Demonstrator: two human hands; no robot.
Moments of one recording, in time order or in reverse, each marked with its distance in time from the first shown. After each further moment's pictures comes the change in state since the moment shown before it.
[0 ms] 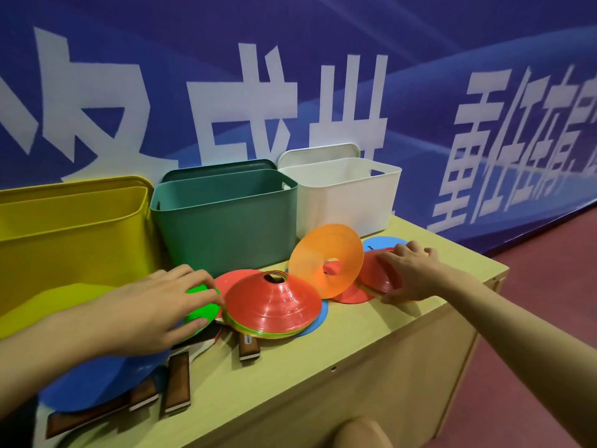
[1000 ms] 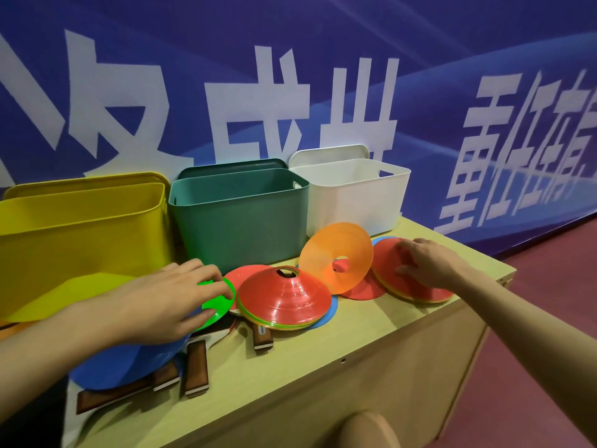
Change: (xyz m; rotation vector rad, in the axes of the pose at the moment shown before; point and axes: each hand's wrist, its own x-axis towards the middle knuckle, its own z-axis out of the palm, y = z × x) left_hand -0.015 0.002 -0.003 -0.032 0.029 -0.055; right_hand -0.015 -0.002 -0.028 0.184 0.103 0.114
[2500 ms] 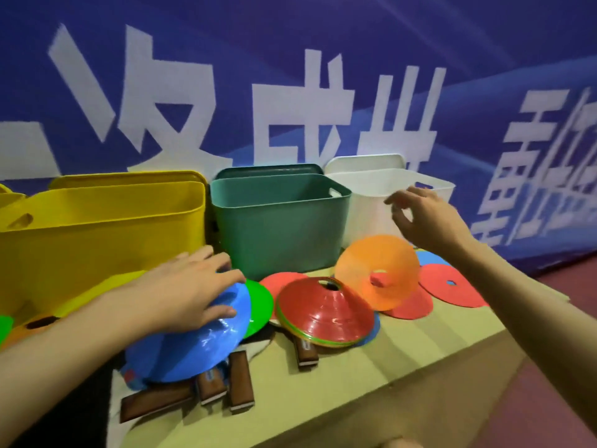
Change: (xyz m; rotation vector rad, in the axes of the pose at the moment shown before) left_hand 0.000 -0.060 0.026 0.098 0.047 -0.120; right_hand 0.058 -0.107 -0.074 0.191 0.626 -0.234
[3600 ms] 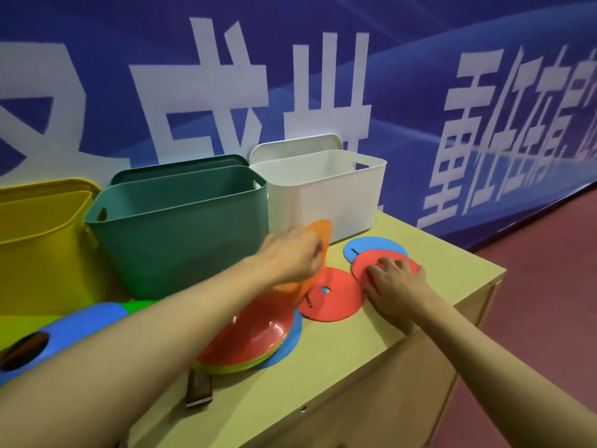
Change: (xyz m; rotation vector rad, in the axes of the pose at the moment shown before) left_hand 0.243 0.192 -0.075 -0.384 0.219 0.042; right_hand -0.128 0.109 0.064 -0.271 -0.688 0.325
